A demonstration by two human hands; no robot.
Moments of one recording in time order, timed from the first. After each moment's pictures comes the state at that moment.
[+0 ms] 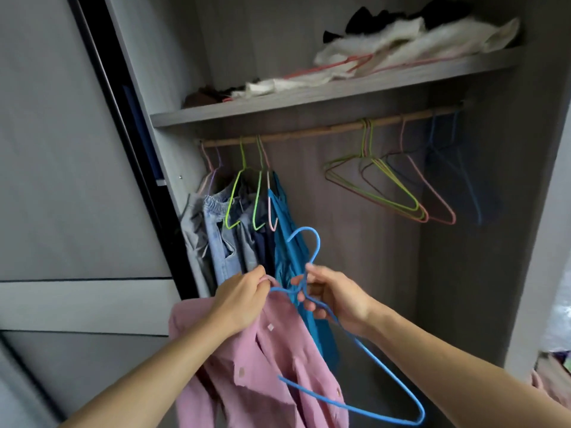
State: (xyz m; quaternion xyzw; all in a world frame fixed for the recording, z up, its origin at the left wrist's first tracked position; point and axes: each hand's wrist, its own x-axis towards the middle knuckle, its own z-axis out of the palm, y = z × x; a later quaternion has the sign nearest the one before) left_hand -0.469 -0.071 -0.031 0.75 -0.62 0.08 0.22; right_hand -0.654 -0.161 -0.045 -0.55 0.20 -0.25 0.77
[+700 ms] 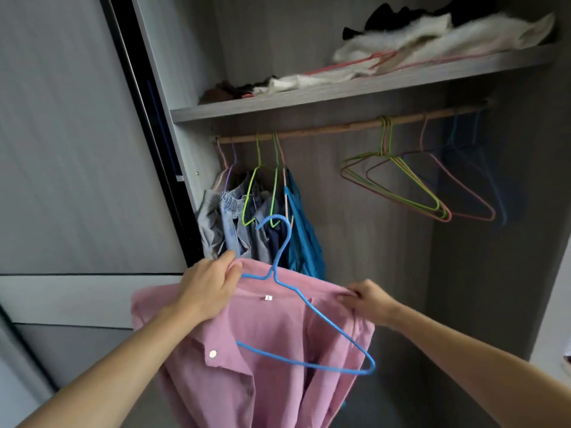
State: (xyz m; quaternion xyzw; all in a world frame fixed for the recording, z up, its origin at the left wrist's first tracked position) left_hand -0.390 -0.034 -0.014 0.72 -0.61 0.23 0.25; right_hand -0.650 -0.234 -0.119 -0.86 0.36 -0.23 0.28
